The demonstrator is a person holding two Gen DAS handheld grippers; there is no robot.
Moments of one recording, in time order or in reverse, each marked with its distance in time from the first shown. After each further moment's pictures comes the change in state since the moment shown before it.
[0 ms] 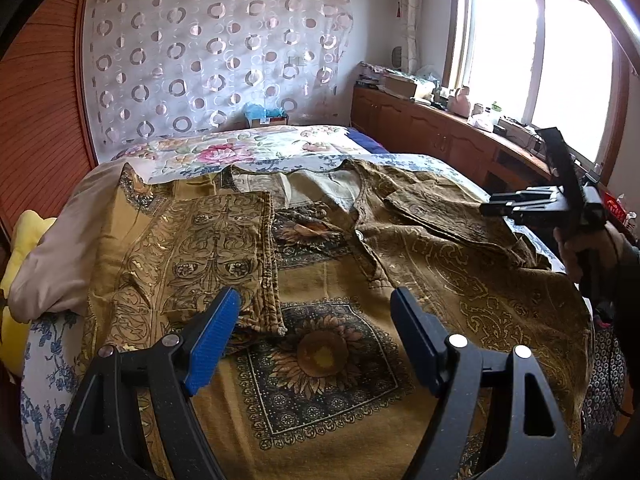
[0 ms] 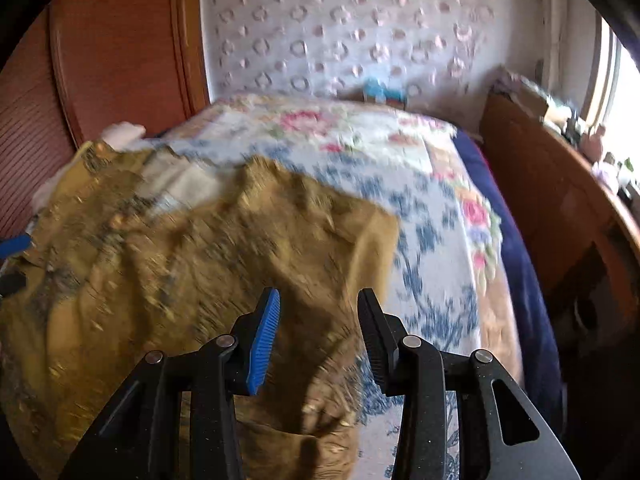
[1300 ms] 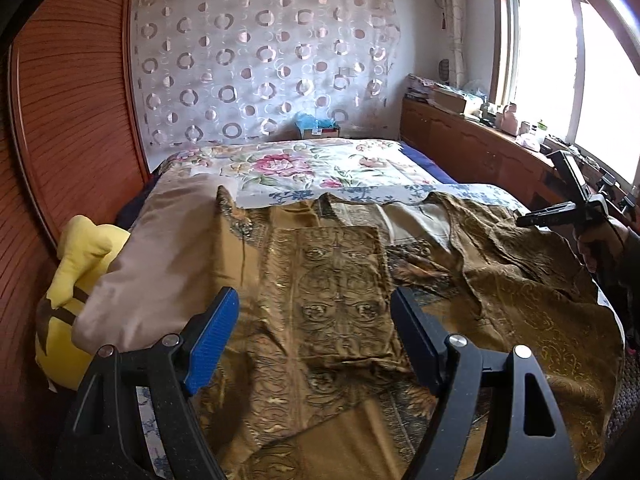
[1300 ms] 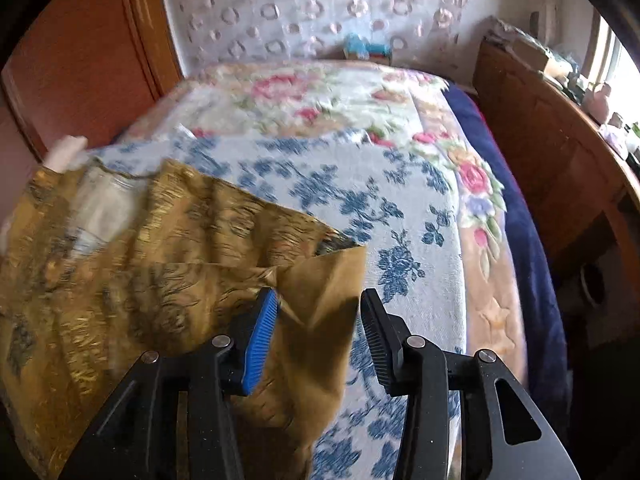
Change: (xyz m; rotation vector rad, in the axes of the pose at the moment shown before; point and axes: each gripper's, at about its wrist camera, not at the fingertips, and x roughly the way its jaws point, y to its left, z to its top) left arm -0.009 0.081 0.026 -0.050 -0.033 0.160; right arm 0.092 -0.052 0.069 0.077 0.159 -0.028
